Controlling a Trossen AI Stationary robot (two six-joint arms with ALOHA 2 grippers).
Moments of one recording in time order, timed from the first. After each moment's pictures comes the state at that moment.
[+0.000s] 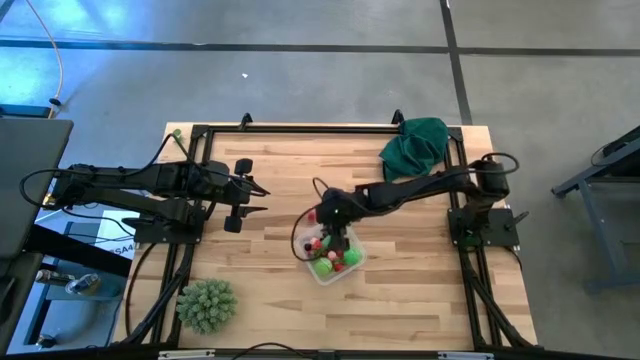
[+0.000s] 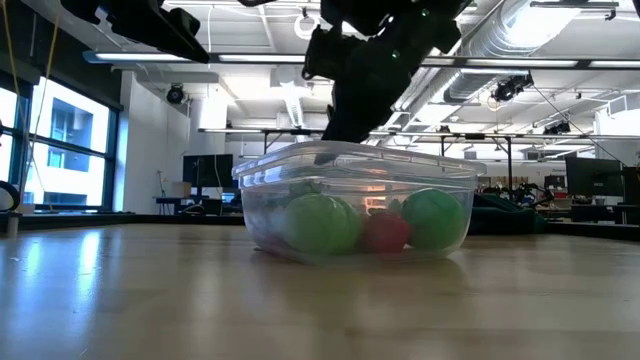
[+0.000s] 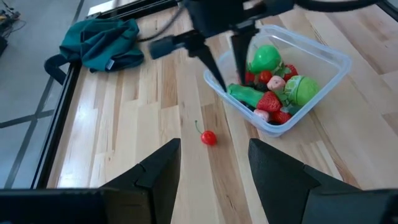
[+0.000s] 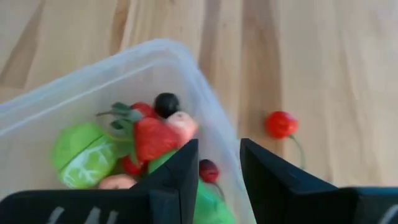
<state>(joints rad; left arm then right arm) 0.13 0.84 0.76 -0.52 -0.03 0.29 0.04 1.83 1.26 -0.33 -0.06 -0.03</state>
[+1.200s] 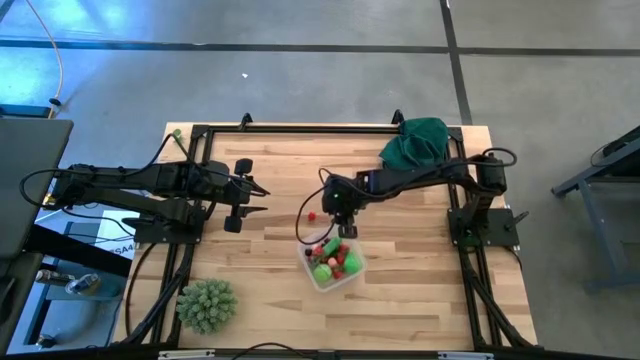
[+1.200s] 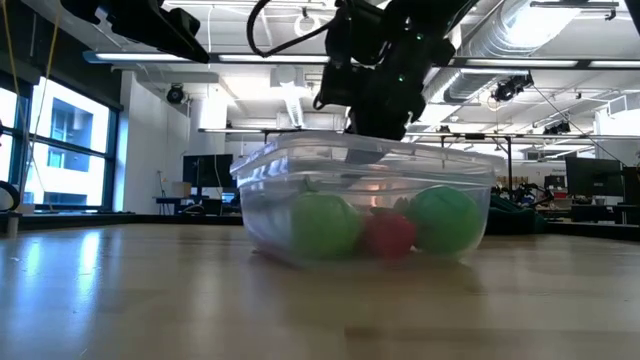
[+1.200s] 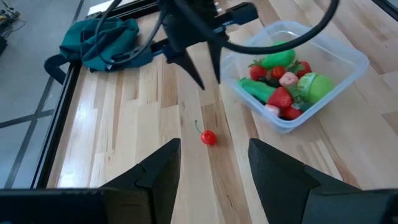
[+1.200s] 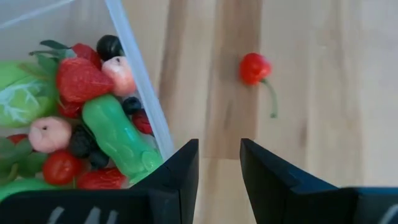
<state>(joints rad) 0.13 0.84 0.76 -0.53 -0.03 0.29 -0.07 1.84 1.26 -0.48 -0.14 -0.13</state>
